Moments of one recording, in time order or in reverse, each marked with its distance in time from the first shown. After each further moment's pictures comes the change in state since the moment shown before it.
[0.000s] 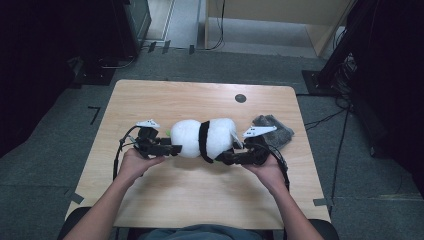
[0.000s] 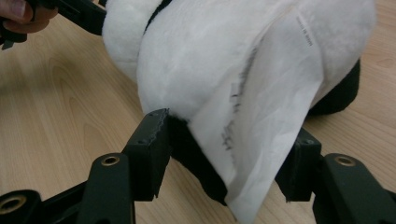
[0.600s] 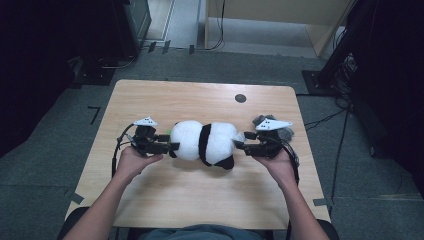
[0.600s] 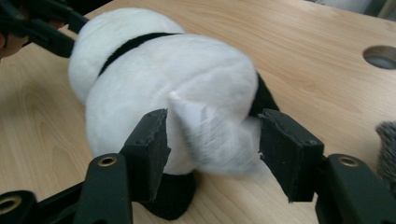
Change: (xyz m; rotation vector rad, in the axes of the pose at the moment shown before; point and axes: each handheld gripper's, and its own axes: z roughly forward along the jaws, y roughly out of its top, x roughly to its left) left arm 0.000 0.005 -0.008 -0.028 0.032 0.035; right arm -0.024 0.005 -0.028 -0.107 -0.083 0.002
